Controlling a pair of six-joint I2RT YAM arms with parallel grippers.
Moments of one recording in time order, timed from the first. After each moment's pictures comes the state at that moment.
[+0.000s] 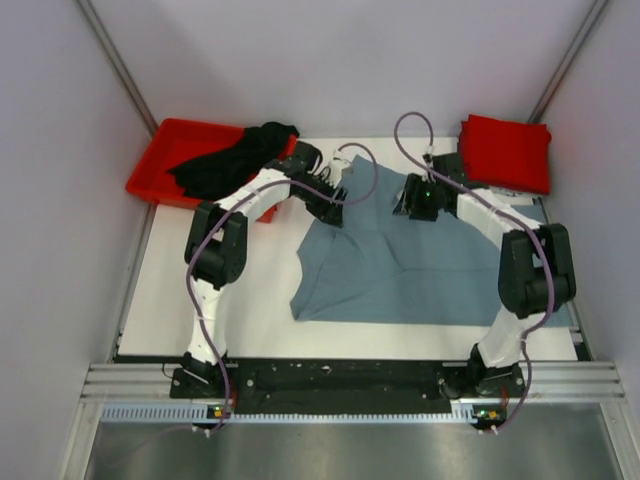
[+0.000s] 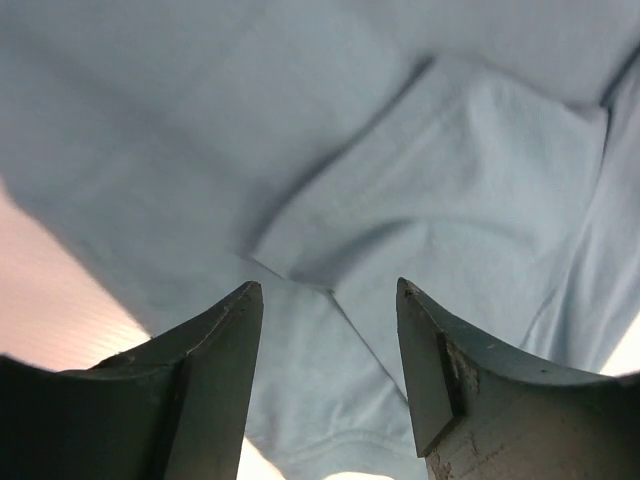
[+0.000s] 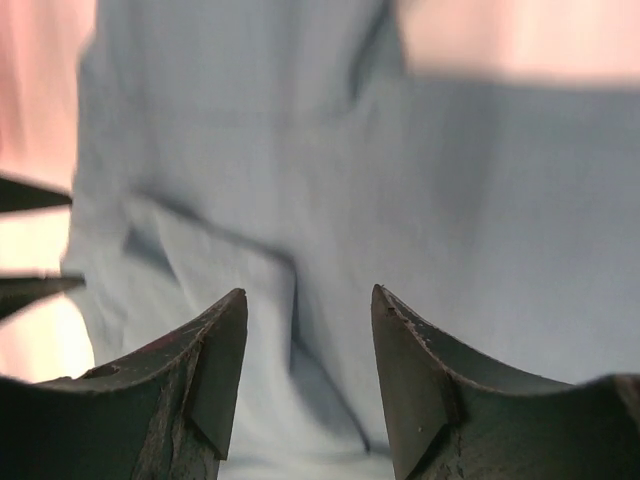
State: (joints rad) left arm -0.44 2.16 1.75 -0.67 0.60 0.26; right arm 0.20 1.69 1.14 -0.35 -0.29 0.40
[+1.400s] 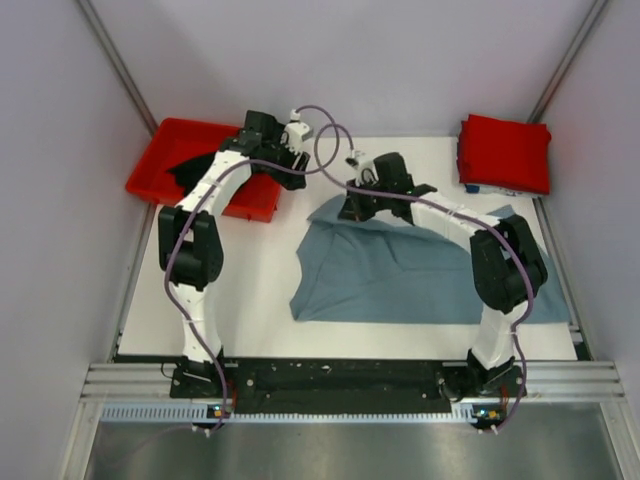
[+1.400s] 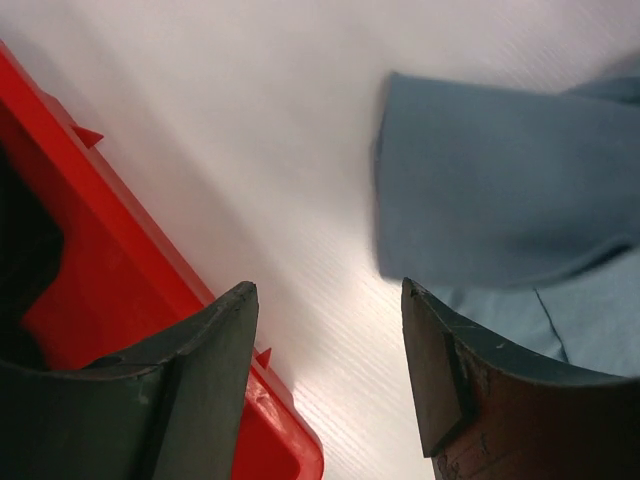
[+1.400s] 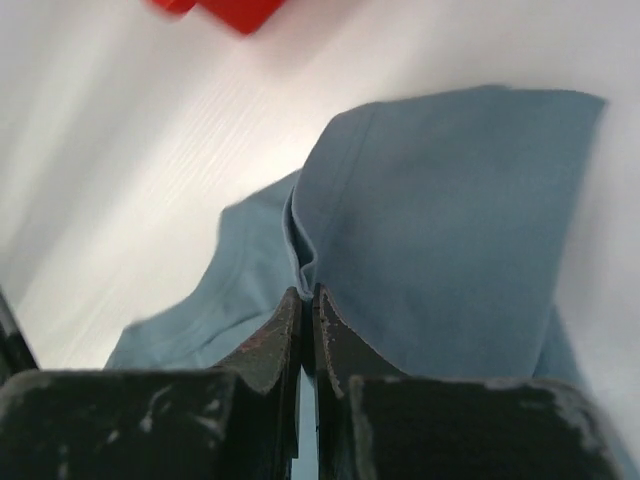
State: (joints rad) left arm -0.25 2.08 1.88 -0.66 0.47 0.38; right arm 0.45 1.89 1.39 -0.16 -0.46 0.17
